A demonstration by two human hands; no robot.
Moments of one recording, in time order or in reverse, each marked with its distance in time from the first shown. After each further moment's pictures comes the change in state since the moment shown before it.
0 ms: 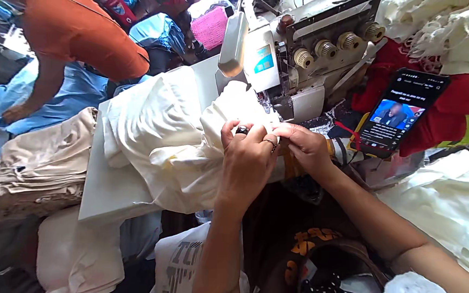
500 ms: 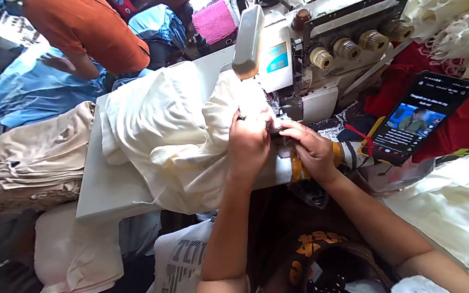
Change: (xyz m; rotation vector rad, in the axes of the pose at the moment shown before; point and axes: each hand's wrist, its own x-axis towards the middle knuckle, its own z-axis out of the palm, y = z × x) left_hand 0.012 -0.038 0.045 -0.096 0.108 -0.186; right_hand -0.003 0.013 0.015 0.046 0.063 -0.006
